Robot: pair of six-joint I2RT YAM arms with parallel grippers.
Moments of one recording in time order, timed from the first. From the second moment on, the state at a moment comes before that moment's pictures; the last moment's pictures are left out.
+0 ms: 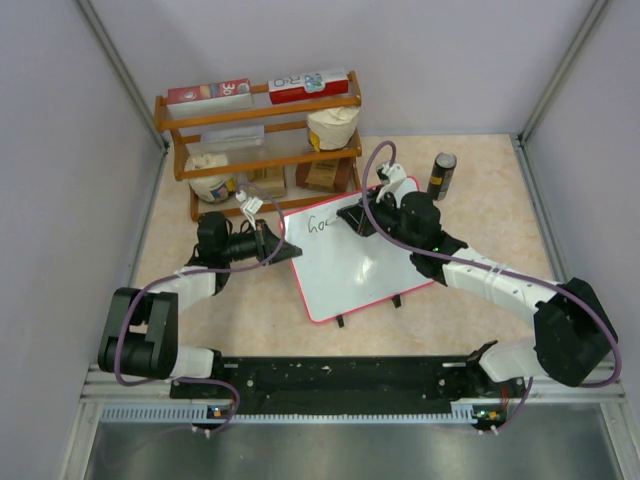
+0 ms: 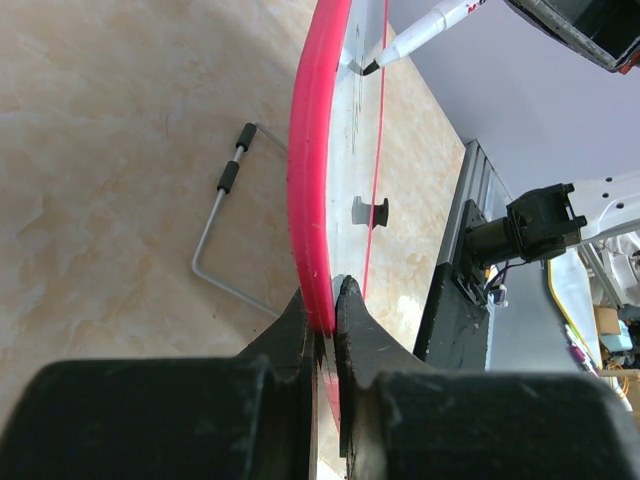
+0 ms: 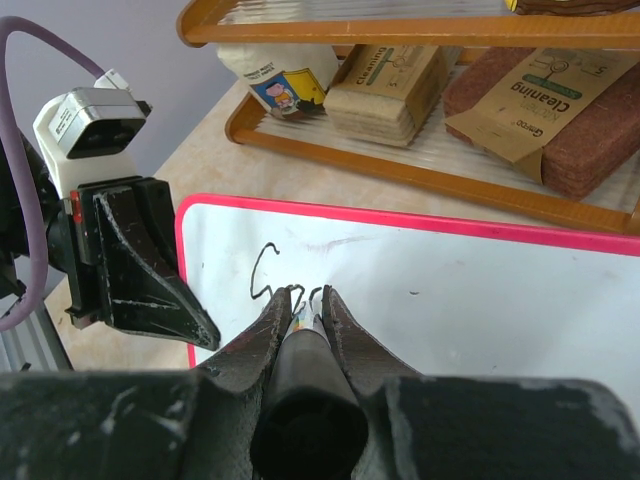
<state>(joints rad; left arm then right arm) -0.13 1.38 0.51 0.54 1.06 -0.50 0.66 1.35 0.84 0.40 -0.15 0.40</state>
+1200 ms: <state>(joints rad) -0.13 1.38 0.51 0.54 1.06 -0.50 0.66 1.35 0.87 0.35 -0.11 0.39</state>
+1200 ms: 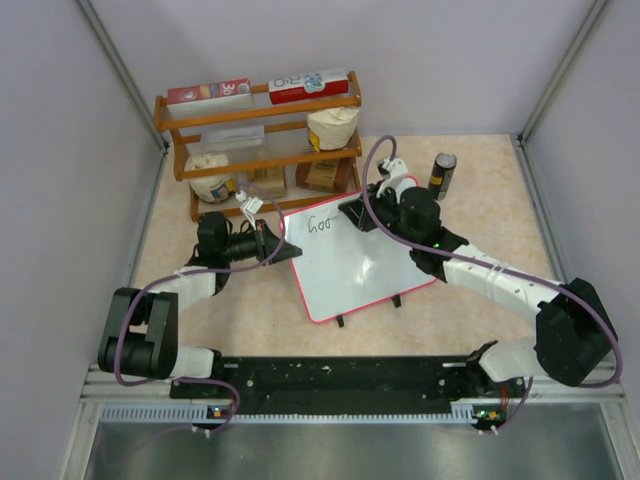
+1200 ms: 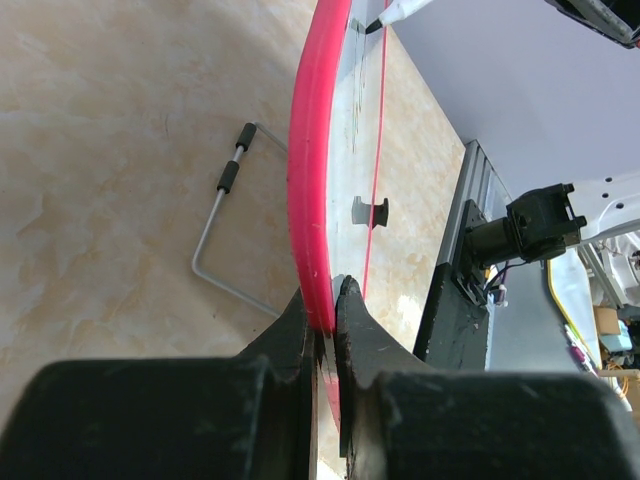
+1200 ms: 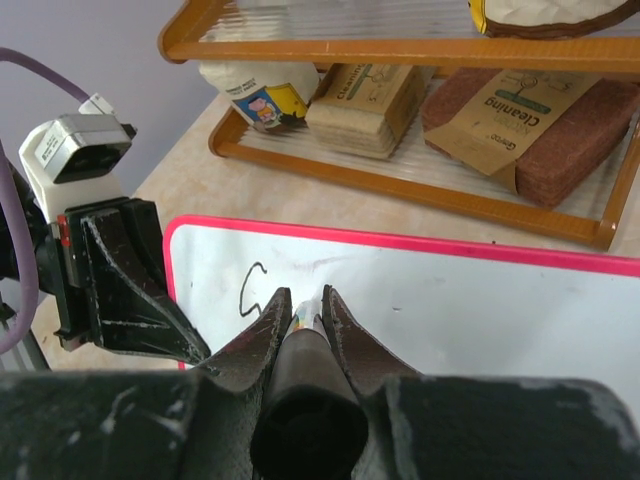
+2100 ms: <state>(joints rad) -0.13 1.38 0.51 0.54 1.06 -0.50 0.63 1.30 0.87 0.35 -0.14 0.39</state>
